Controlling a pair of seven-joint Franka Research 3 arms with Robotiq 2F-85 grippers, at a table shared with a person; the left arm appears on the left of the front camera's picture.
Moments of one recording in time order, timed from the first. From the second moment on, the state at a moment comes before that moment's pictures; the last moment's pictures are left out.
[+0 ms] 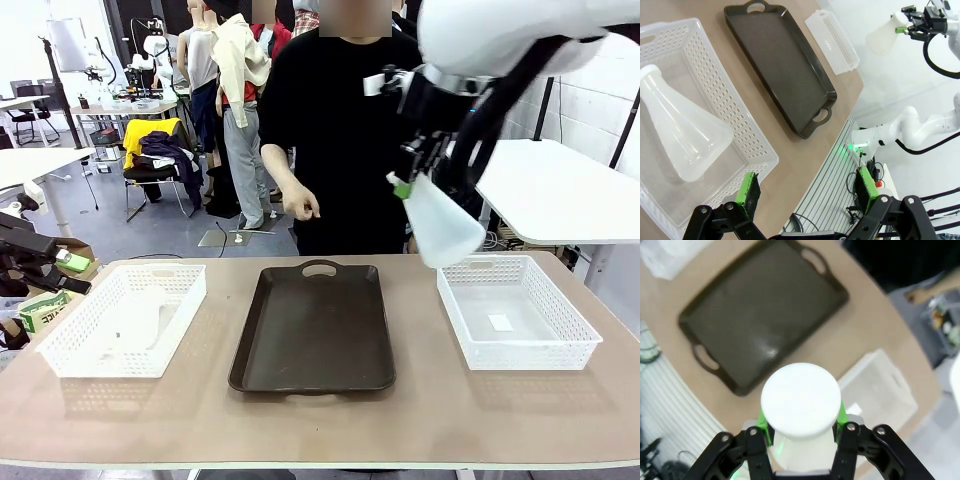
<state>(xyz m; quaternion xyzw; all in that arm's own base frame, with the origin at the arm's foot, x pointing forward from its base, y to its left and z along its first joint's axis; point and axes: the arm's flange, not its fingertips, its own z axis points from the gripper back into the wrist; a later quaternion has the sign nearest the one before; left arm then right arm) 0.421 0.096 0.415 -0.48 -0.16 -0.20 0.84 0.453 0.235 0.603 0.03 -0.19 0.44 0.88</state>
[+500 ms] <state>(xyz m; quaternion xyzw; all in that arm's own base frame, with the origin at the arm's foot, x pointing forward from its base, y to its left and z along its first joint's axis) 0.421 0.096 0.415 -0.48 -0.16 -0.20 0.84 0.469 0.356 0.564 0.03 -0.11 0.54 0.83</state>
